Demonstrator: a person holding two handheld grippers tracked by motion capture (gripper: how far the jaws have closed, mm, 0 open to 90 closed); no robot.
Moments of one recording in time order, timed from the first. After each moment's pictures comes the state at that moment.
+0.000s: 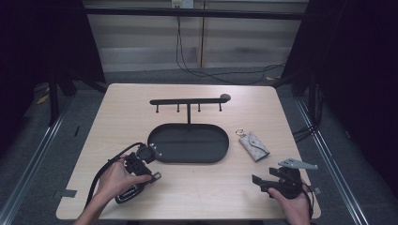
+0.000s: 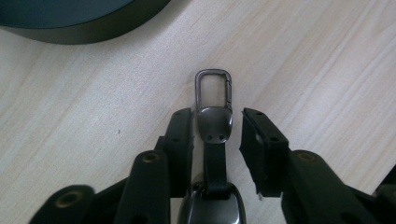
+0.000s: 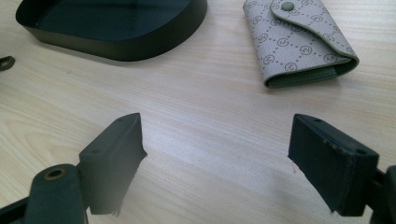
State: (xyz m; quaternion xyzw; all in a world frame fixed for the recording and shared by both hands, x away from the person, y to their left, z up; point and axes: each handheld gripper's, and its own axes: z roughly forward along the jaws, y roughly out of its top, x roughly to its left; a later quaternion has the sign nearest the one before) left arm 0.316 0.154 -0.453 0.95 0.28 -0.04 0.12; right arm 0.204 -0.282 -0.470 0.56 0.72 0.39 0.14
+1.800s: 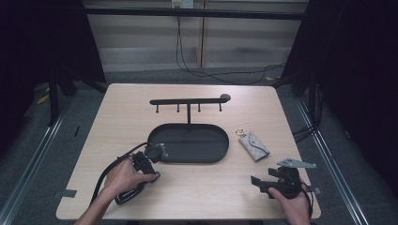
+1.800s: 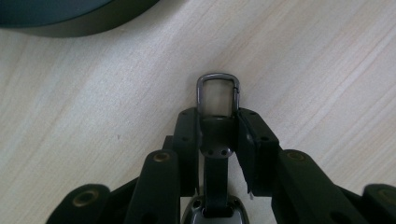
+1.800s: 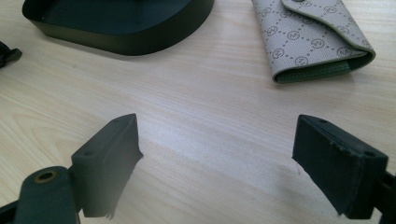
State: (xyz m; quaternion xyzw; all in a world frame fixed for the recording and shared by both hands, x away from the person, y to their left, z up) left arm 0.325 0.138 -0.463 0.95 0.30 -0.04 0.05; right arm 0.207 -0.282 -0.472 0.55 0.72 0.39 0.13
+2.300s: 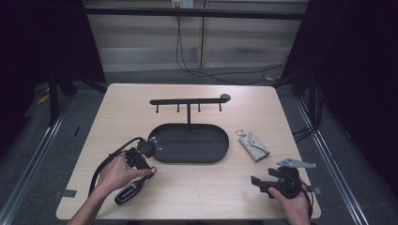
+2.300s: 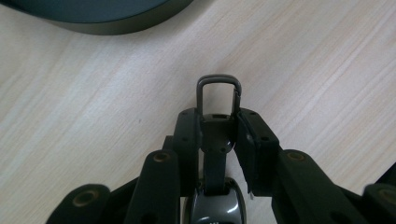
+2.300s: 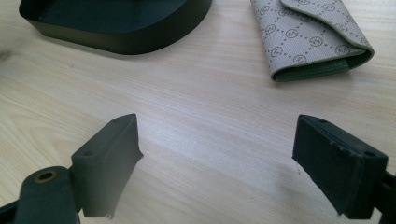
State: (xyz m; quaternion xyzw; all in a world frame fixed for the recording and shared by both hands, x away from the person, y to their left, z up) left arm 0.330 0.155 -0.440 0.94 0.32 -0.04 0.08; right arm 0.207 -0.282 -0.473 0.56 0.72 0.39 0.13
